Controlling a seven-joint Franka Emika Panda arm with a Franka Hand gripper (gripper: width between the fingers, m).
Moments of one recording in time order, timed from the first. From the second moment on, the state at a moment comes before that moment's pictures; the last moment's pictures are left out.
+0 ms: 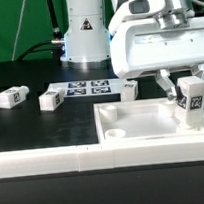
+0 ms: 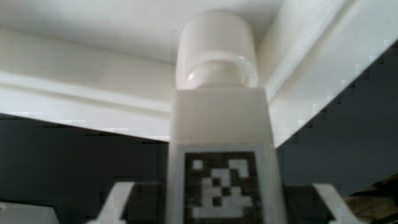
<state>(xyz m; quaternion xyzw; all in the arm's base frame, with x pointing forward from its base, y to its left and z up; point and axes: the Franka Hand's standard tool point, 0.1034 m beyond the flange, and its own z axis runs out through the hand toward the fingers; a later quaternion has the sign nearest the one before) 0.624 0.116 0.076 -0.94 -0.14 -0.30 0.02</state>
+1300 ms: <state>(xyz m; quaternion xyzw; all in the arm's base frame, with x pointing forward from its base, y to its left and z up) 0.625 0.115 0.084 -0.95 -0.14 -0.29 0.02</state>
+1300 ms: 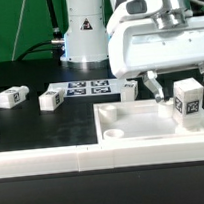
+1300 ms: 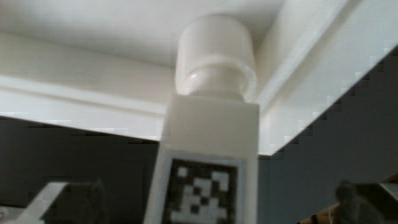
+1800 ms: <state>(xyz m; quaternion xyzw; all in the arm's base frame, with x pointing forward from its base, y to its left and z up) 0.625 0.119 0.099 -0.96 -0.15 -0.22 0.03</state>
